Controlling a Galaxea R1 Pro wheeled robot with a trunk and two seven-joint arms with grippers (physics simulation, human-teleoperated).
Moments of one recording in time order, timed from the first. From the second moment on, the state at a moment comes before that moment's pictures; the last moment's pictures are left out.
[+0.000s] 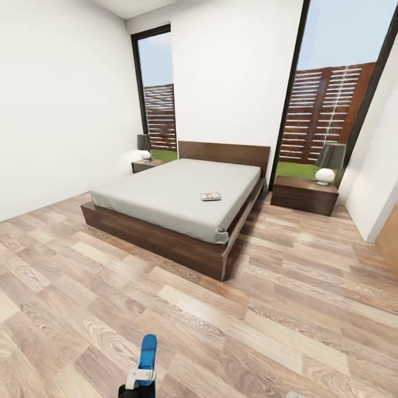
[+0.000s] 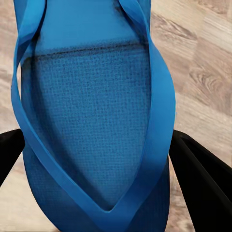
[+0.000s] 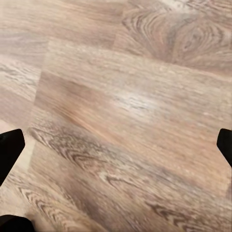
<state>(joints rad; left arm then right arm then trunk) -0.47 -0.02 -0.10 -0.02 0.14 -0.26 -0.23 -0.40 -0.13 0.00 -0.05 -0.33 -0.01 0.54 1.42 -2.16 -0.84</state>
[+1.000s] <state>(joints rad) -0.47 -0.03 -0.10 -0.02 0.14 -0.26 -0.23 -0.40 -0.13 0.00 -0.05 -0.33 -0.01 0.54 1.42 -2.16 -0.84</state>
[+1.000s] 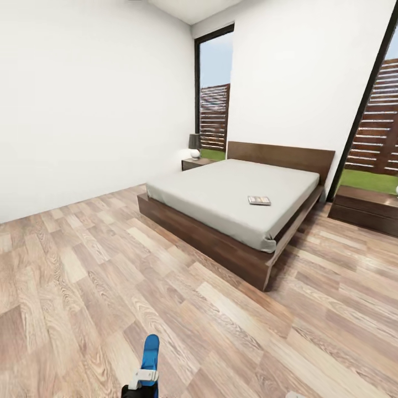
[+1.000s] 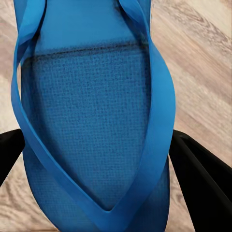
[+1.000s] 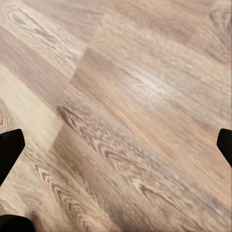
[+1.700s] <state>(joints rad) -0.47 -0.03 -0.10 -0.02 0.14 -0.26 -0.23 -0.40 -0.13 0.00 -0.05 -0.33 -0.01 0.54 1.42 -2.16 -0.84</state>
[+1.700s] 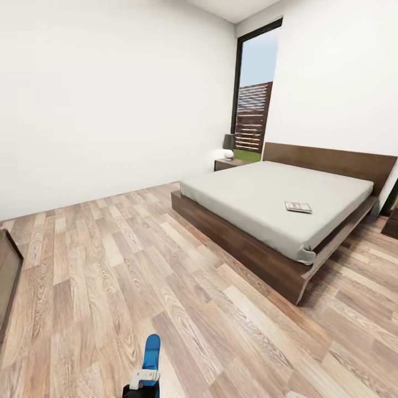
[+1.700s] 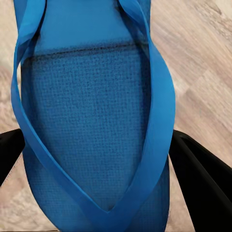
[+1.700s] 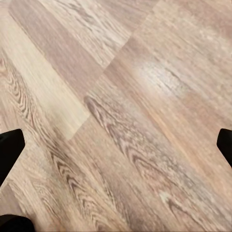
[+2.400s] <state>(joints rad) -0.47 -0.03 -0.09 -0.02 0.14 -0.27 -0.23 -0.40 -0.13 0.00 -0.05 -0.33 -0.01 0.54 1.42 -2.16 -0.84</state>
